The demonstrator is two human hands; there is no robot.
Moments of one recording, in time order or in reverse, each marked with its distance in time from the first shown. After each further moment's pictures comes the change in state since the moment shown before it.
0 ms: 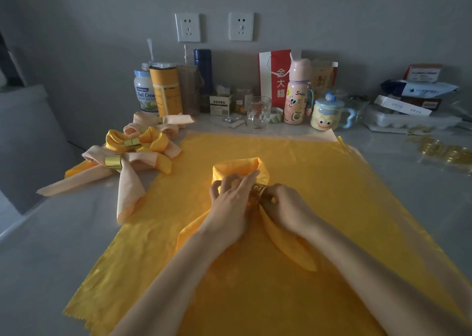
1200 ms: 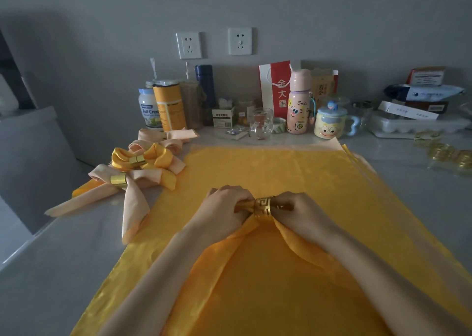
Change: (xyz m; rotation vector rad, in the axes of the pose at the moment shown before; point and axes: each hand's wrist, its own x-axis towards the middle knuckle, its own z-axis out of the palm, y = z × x) left_hand 0.022 -0.020 -0.027 -0.035 -0.097 0.069; right_hand 0.001 0.012 -0.012 0.335 0.016 -0.024
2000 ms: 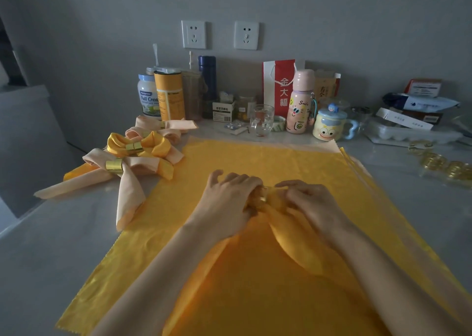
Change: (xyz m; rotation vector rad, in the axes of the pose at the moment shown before) left_hand -0.009 0.011 -0.003 0.287 0.077 0.087; right_hand 0.000 0.009 -0.011 0.375 0.159 0.138
